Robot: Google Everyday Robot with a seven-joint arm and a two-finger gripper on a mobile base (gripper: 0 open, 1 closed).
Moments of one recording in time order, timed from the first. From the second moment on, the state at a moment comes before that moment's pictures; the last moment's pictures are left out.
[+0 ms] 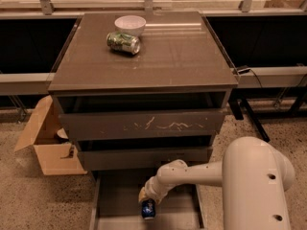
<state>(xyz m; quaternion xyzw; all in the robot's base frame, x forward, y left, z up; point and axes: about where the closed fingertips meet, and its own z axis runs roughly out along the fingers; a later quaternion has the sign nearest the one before) 0.506 0.025 0.257 -0.97 0.00 0.02 0.24</state>
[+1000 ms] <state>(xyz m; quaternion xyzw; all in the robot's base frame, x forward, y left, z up) 0.534 0.038 0.353 -0.93 0.00 0.03 0.36</state>
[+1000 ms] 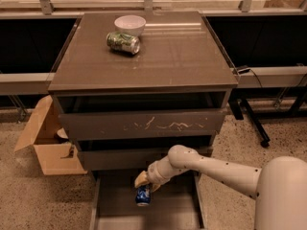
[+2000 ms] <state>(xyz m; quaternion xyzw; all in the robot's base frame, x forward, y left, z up) 0.522 0.082 0.381 -0.89 0.10 0.06 0.44</state>
